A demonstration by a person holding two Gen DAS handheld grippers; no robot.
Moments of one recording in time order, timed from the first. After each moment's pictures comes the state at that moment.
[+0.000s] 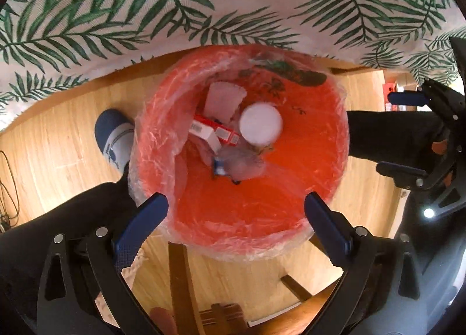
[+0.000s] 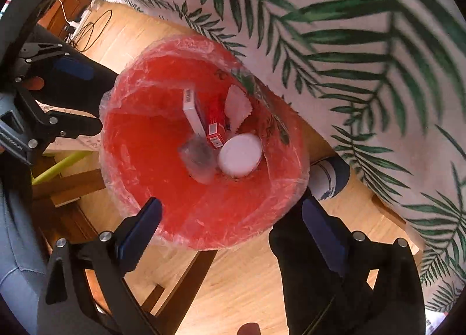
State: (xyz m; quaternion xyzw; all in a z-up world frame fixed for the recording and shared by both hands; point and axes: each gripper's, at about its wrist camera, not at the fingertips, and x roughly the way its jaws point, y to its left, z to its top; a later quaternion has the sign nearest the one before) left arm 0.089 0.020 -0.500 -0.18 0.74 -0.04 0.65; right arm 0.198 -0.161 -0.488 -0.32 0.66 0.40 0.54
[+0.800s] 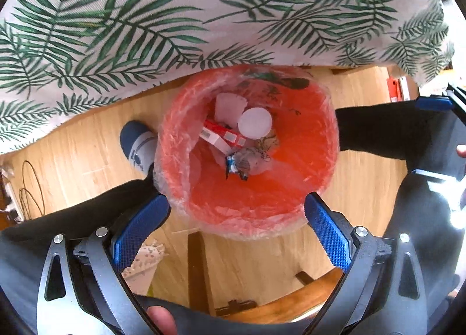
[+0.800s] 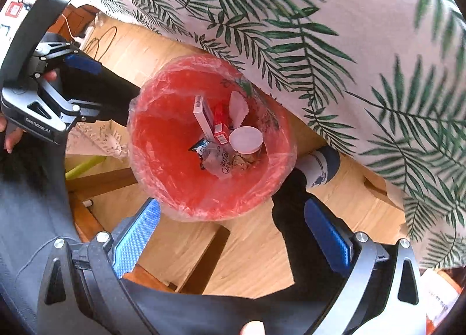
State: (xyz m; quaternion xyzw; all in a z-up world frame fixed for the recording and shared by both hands) left arm 0.085 0.009 -0.431 -0.12 0.73 -0.02 0.67; right arm 0.189 -0.190 -0.401 -0.29 0.66 0.39 0.57
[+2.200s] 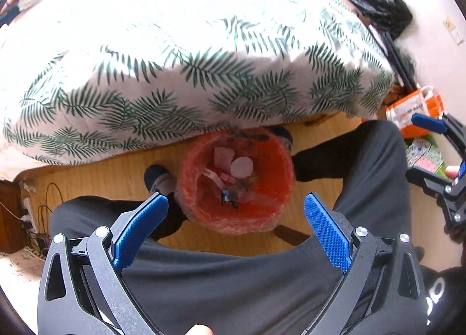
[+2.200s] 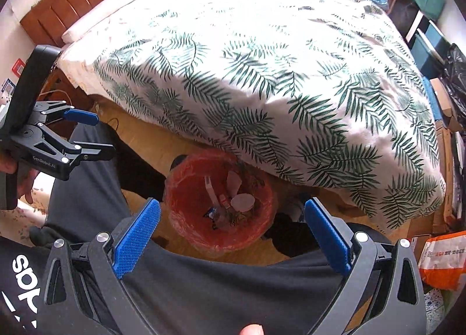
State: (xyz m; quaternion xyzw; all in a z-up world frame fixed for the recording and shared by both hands) left arm 0.030 0.004 -0.221 -0.12 0.61 0.00 0.79; right arm 0.117 -0.225 -0.193 -0.18 0.52 0.36 0.75
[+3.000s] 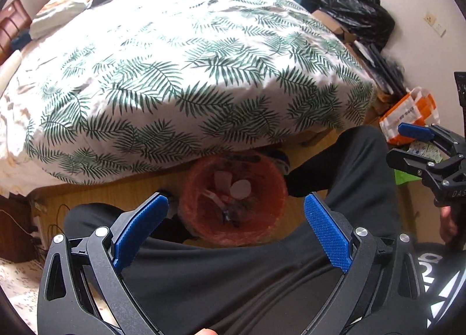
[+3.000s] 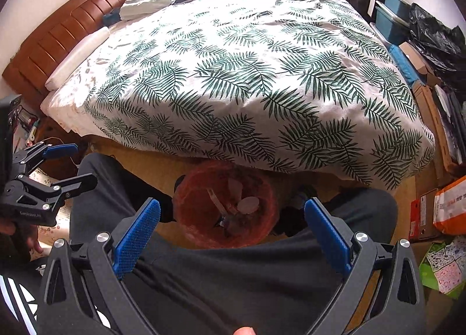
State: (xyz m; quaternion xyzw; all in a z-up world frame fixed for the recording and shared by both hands) left arm -0.012 -0.035 -0.164 -0.08 0.54 0.01 0.84; right arm 0.100 -0.261 -0.165 -0.09 0.53 0.30 0.79
